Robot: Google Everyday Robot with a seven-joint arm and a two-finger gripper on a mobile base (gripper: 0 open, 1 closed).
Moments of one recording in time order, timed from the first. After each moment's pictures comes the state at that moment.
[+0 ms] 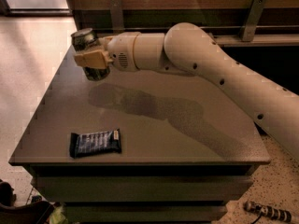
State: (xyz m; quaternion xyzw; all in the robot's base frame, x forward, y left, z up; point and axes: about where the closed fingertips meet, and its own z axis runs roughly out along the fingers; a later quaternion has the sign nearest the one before) arm 0.599 0.144 0.953 -0.42 0.64 0.38 0.52
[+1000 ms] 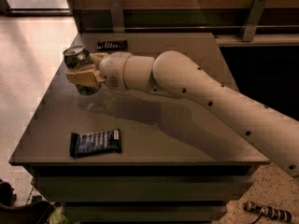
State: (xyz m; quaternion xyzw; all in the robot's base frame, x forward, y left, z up) arm 0.583 0.170 0.918 -0.42 0.61 0.38 0.55
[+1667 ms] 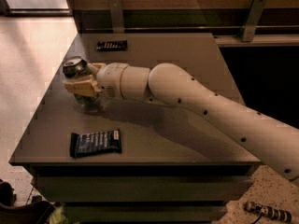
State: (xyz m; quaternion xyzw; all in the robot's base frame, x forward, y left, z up) arm 0.576 0.181 0.892 -0.42 0.62 0.39 0.54
